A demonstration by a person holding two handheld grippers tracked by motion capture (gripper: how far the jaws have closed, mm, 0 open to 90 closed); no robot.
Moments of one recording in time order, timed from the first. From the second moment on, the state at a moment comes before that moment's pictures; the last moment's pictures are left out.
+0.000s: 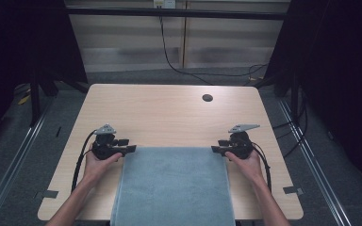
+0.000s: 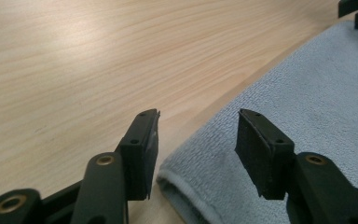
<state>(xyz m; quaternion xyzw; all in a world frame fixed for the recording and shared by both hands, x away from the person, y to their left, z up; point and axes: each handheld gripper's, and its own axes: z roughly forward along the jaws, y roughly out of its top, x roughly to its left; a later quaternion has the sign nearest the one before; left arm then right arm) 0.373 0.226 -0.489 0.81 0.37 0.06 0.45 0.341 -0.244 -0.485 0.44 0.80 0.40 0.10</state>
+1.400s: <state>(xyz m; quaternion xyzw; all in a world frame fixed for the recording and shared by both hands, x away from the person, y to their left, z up) 0.384 0.229 -0.464 0.78 0.35 0.05 0.51 0.337 -0.251 -0.460 0.42 0.77 0.47 0.10</state>
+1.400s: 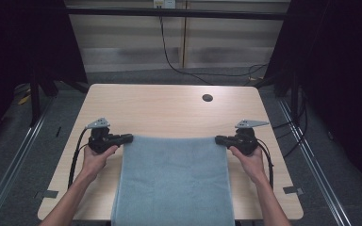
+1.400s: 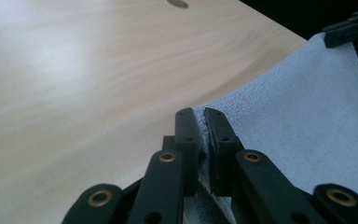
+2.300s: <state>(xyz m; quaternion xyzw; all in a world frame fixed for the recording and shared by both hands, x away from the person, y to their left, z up) 0.426 0.211 -0.400 0.74 0.35 0.10 0.56 0.383 -0.269 -0.396 0.43 0.73 0.51 0.15</state>
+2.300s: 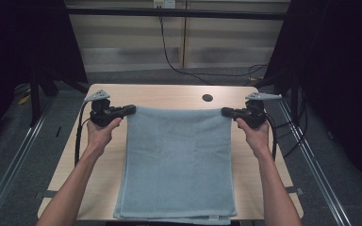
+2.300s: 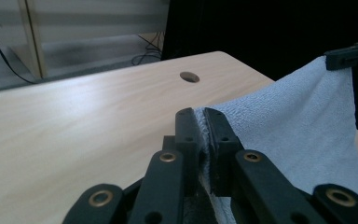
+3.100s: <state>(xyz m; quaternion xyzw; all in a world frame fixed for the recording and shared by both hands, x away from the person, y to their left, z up) 0.369 0.232 -0.395 0.75 0.30 0.10 0.58 0.333 -0.265 -0.382 0.38 0.75 0.53 0.15</state>
